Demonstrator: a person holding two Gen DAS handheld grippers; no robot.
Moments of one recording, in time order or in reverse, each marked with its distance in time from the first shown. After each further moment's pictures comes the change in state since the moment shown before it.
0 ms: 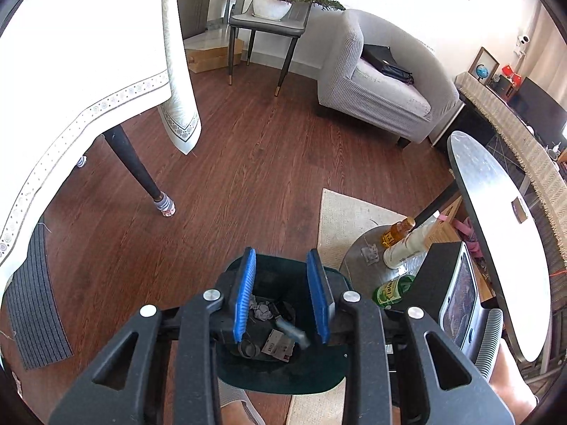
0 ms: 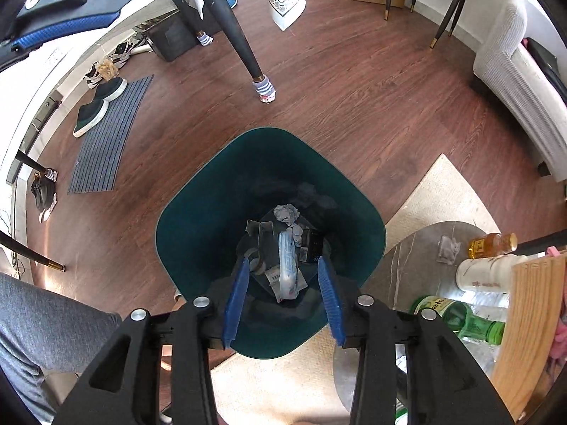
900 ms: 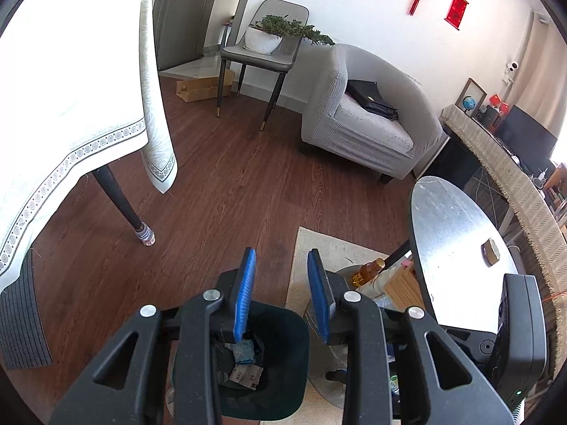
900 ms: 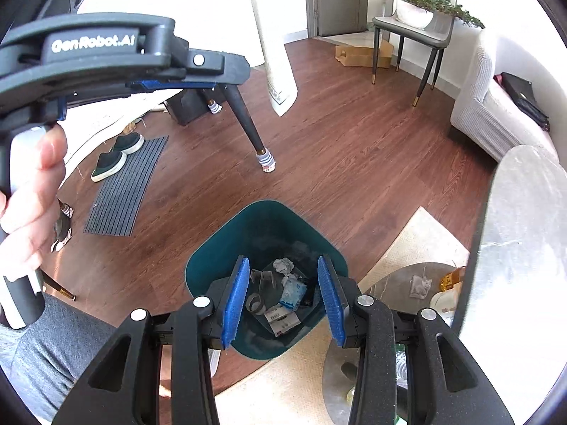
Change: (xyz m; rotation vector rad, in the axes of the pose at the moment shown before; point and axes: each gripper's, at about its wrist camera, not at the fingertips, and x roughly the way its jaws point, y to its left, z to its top) left arm -0.026 -0.046 0.032 -0.036 -0.134 -0.056; right arm -0.111 -0.018 -0.020 0.005 -0.284 0.011
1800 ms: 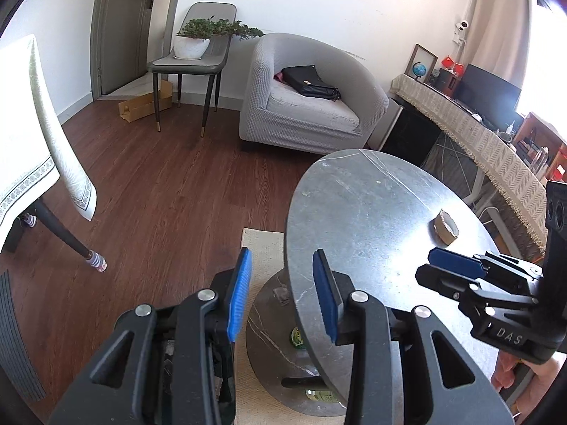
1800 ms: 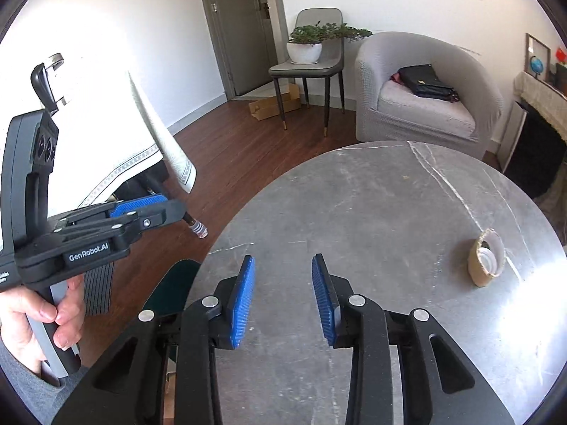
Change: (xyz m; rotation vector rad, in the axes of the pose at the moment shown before) left arm 0.038 -0.138 -0.012 0.187 0.017 -0.116; right arm -0.124 -0.148 -0.045 0.299 -0.246 -0.154
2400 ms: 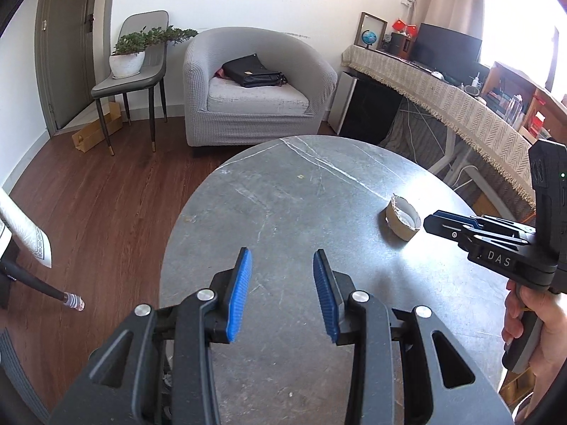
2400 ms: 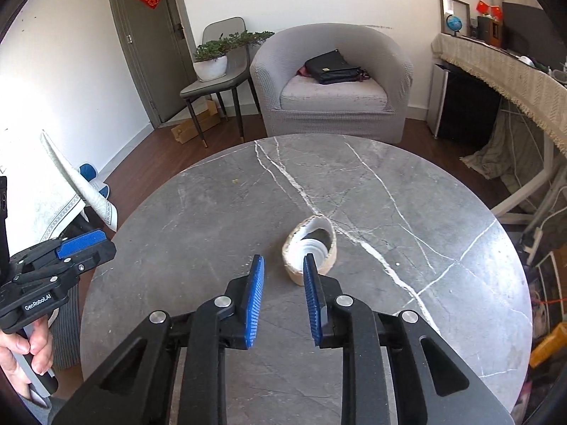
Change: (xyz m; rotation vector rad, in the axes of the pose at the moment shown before) left arm 0.058 -0.102 0.018 0.197 0.046 -0.093; right arm -0.026 -0.139 -0.011 0.217 -0.031 -0.207
